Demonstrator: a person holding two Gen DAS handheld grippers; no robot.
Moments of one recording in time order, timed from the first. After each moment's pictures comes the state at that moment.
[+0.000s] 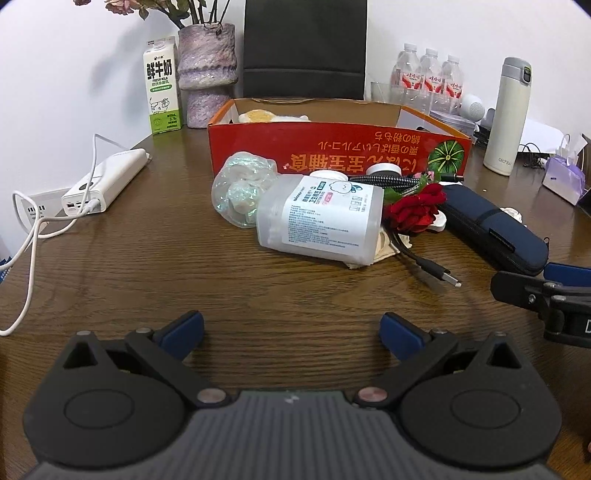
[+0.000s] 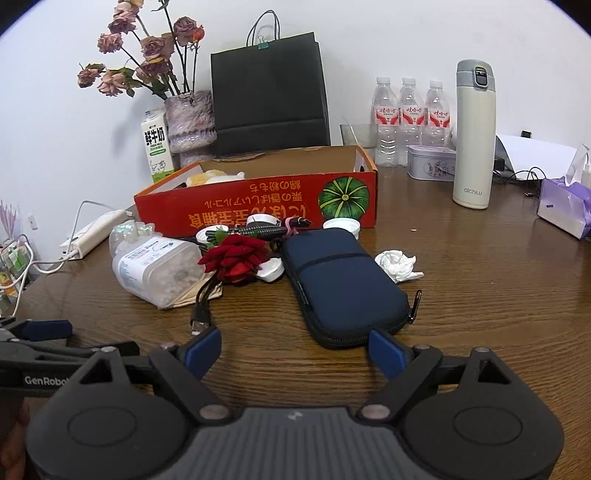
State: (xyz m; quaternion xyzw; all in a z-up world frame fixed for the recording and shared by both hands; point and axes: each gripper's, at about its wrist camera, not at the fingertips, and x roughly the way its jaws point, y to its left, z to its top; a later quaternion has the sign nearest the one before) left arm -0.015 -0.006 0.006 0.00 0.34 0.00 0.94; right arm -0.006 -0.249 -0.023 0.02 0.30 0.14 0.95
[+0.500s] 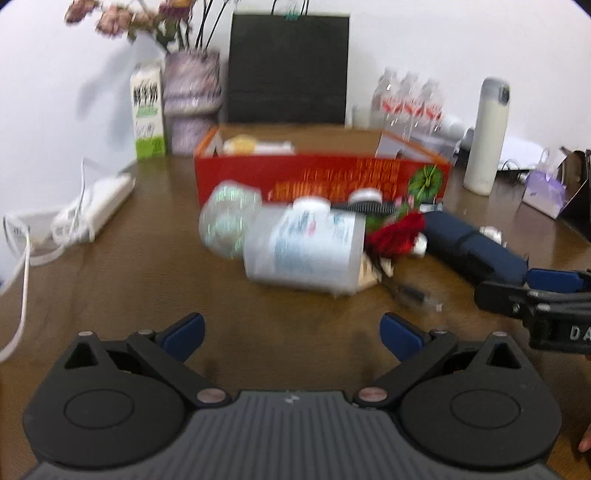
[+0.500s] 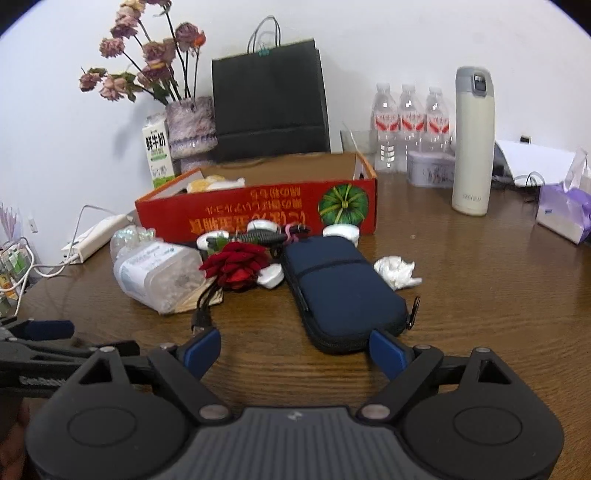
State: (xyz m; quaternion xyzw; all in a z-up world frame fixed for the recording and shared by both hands) left arm -0.014 -0.001 0.018 0.01 0.30 -0.04 0.95; right arm -0.009 -0.248 -0.017 0.01 0.27 0.15 0.95
